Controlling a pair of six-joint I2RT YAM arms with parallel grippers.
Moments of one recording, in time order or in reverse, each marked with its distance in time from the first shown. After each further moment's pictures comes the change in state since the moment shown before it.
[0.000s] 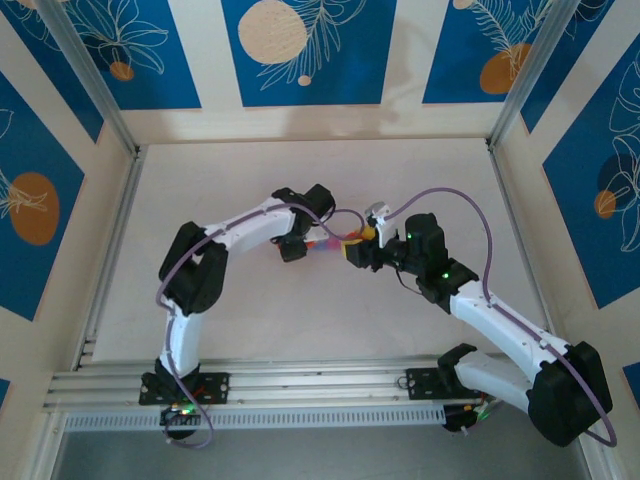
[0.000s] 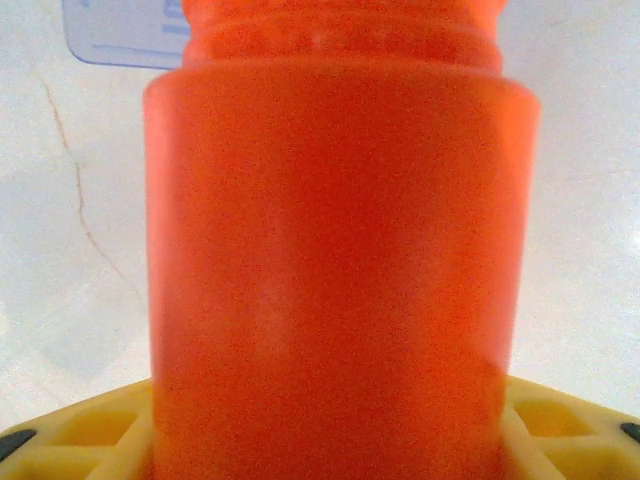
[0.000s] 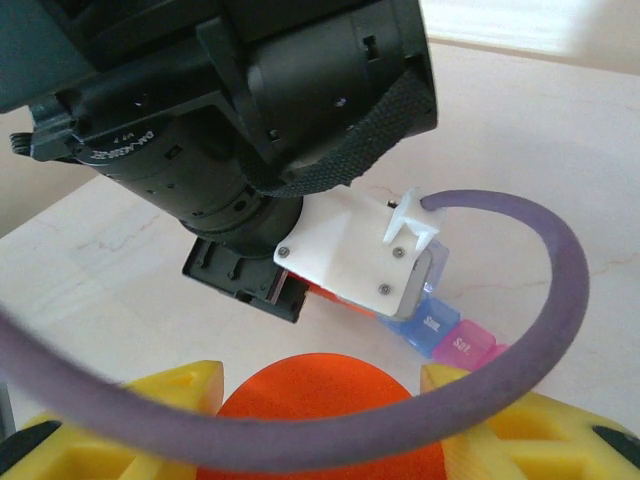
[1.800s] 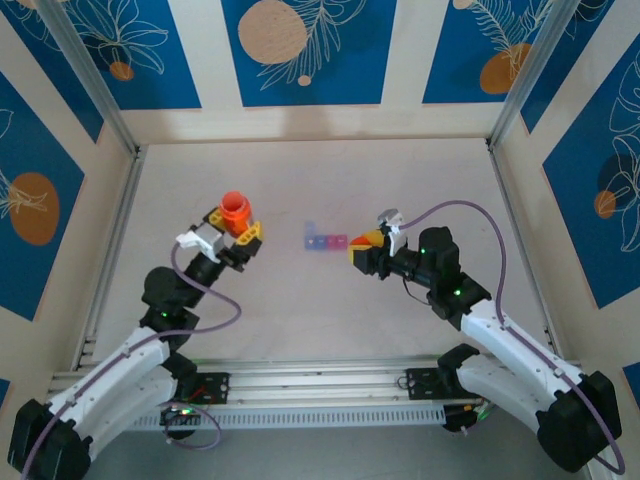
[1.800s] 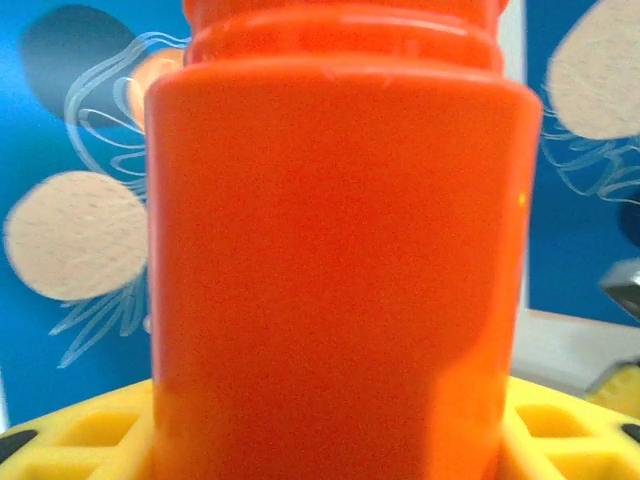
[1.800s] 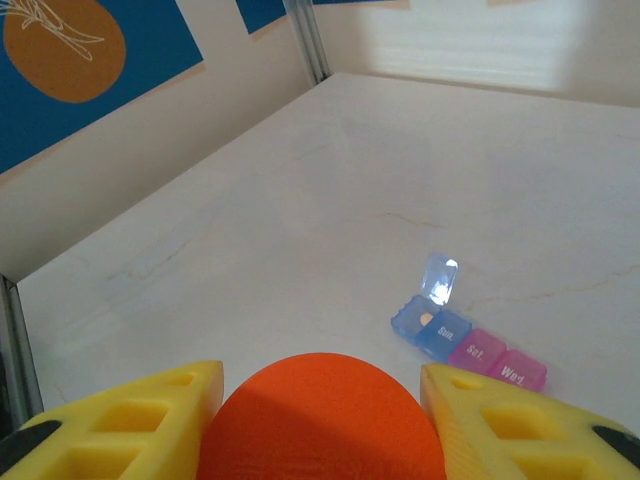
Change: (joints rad) left arm 0.230 -1.280 -1.225 1.728 0.484 -0.509; right arm -0.010 -0.153 -0.091 0.040 0.000 0.072
